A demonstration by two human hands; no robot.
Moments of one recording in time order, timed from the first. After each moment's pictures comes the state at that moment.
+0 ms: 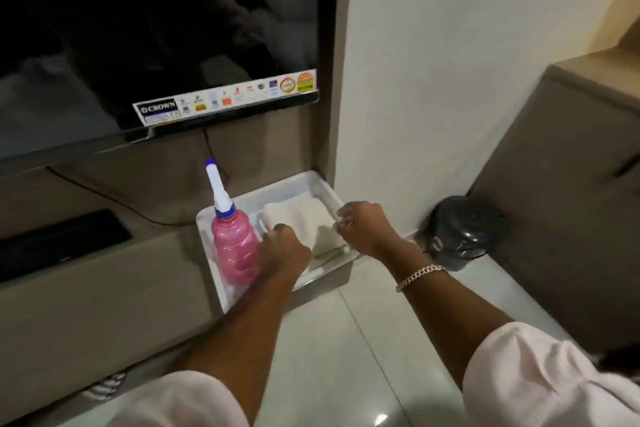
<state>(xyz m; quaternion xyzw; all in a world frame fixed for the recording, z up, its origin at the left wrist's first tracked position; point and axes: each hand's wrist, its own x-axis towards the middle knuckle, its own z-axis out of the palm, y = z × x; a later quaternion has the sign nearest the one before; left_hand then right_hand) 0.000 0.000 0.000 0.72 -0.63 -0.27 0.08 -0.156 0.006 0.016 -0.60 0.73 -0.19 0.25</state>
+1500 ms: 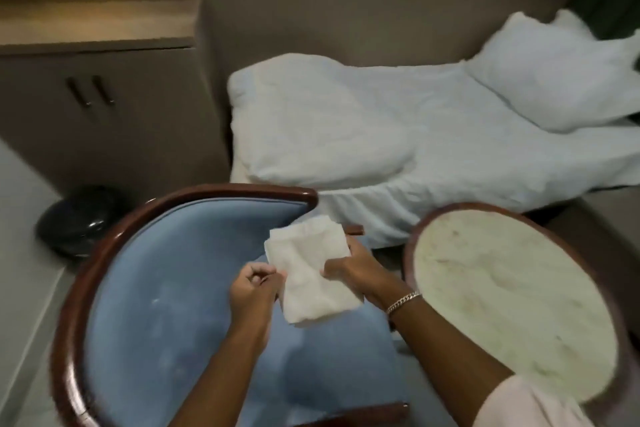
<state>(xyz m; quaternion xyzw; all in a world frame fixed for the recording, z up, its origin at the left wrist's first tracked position) -0.309 0.593 -0.041 0.30 -0.60 -0.74 0.00 -0.368 0.777 -0.032 0.08 0.72 -0.65 0.24</state>
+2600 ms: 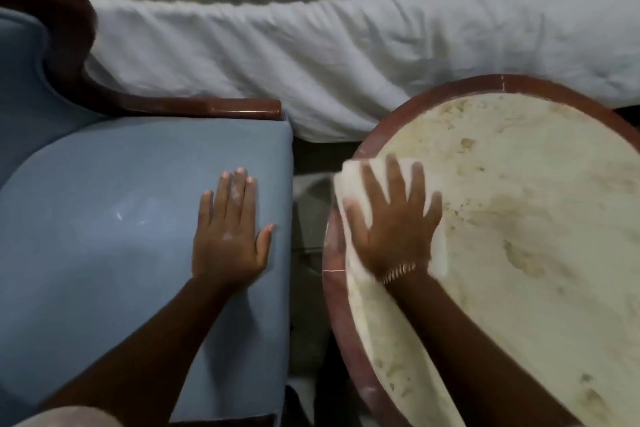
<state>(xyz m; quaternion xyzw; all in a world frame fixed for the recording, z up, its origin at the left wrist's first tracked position) -0.437 0.811 -0.419 -0.03 -1.00 -0.02 0.02 -0.481 1.056 -0.352 -0.01 1.00 -0.05 0.04</state>
